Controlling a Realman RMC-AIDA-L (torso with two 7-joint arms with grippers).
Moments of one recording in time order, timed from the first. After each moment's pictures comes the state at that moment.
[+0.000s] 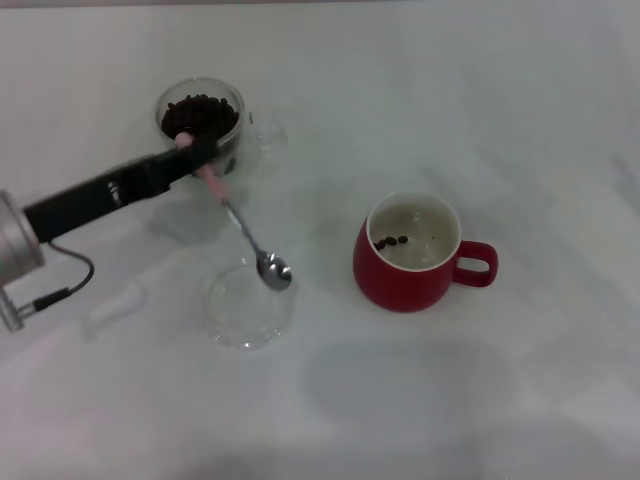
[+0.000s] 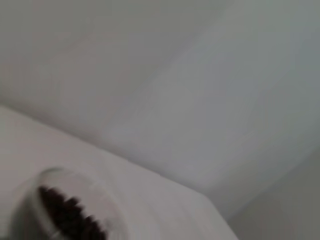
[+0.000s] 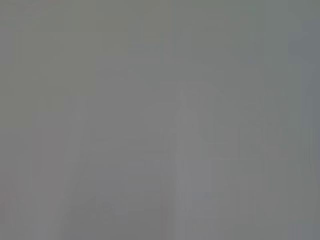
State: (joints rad) left arm -0.26 -2.06 1.34 0.73 1.28 1.23 -1.87; right arm 0.23 1.96 -1.94 0.09 0.32 -1.95 0.44
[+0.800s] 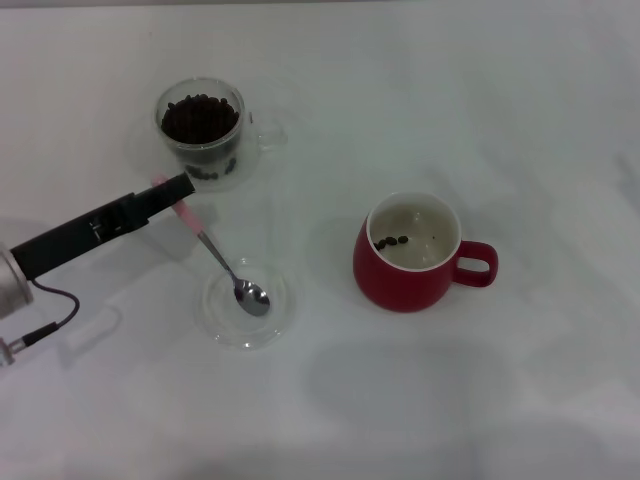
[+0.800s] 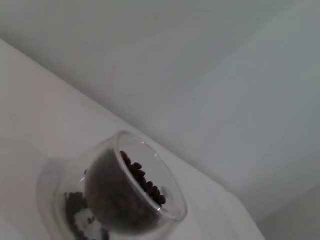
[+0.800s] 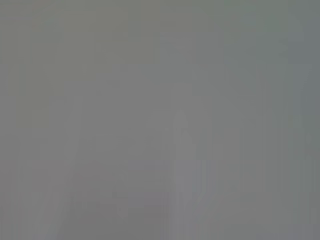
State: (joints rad) left arm -0.26 -2.06 1.28 0.58 1.28 1.23 -1.82; right arm 0.23 1.97 -1.94 0.09 0.33 -1.95 0.45
